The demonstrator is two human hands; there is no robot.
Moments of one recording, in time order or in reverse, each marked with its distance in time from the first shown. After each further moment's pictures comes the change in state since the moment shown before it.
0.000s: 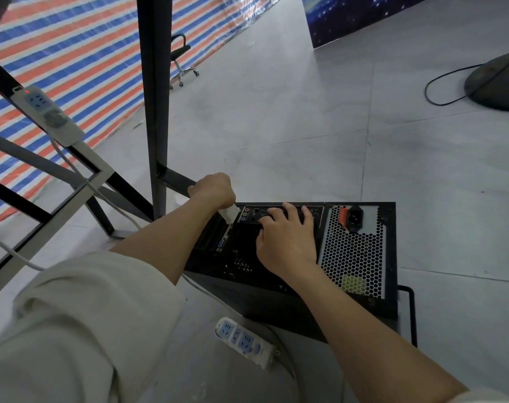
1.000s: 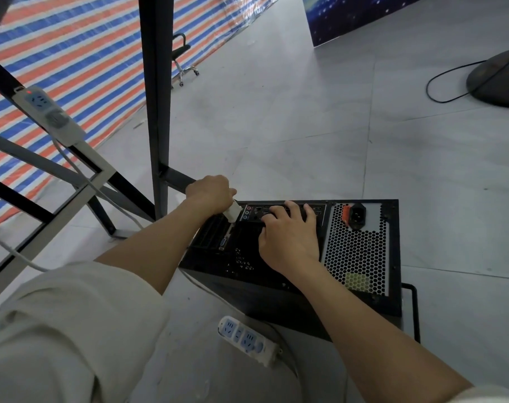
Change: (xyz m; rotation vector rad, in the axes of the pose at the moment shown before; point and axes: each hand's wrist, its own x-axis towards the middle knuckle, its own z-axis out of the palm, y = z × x) left_hand -0.002 -0.018 0.005 0.048 0.044 0.134; right_hand 0.000 -0.001 0.000 -0.010 0.012 0.003
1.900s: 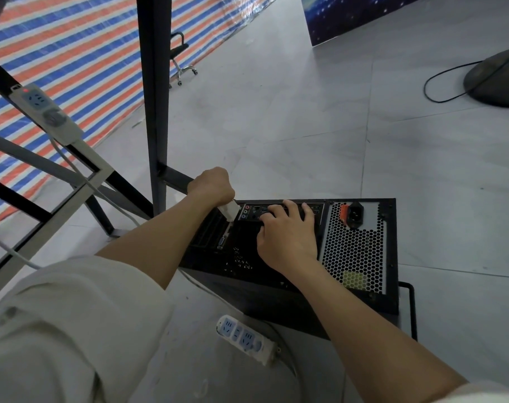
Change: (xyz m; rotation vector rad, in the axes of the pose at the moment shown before) left_hand 0.003 0.010 -0.010 -0.120 -0.026 -0.088; right_hand 0.001 0.001 0.001 0.004 -0.004 0.002
